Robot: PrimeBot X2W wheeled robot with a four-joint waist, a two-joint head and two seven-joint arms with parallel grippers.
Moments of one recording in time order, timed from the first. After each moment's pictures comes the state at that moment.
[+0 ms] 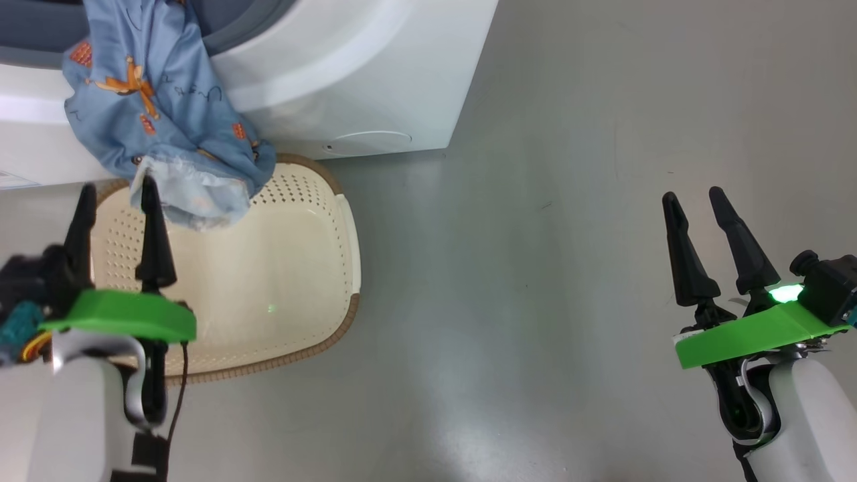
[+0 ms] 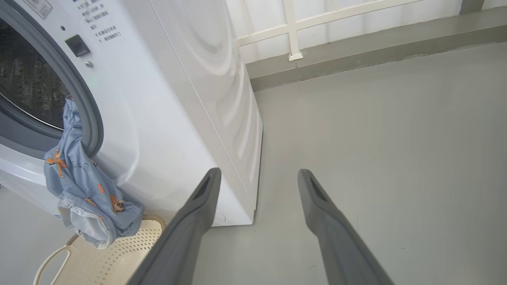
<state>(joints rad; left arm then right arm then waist) -0.49 0.06 0.11 0.39 -0.17 -0.13 -0.26 -0.32 -0.21 0.08 0.18 0.51 0.12 -0.26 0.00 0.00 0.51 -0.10</state>
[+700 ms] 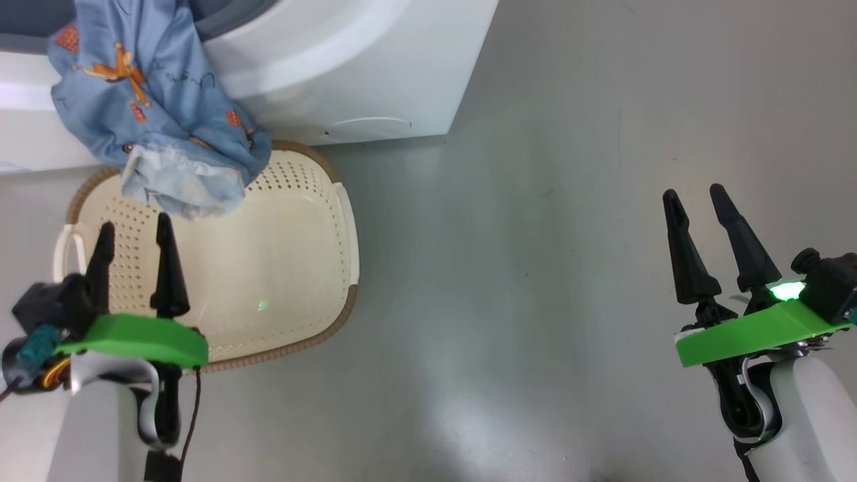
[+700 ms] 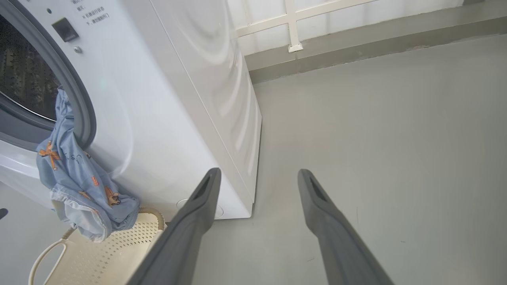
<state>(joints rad) -0.42 0.04 0.13 0.41 -0.19 -0.13 -0.26 -0.33 -0.22 0.09 0.18 0.51 0.12 -0.26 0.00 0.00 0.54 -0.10</state>
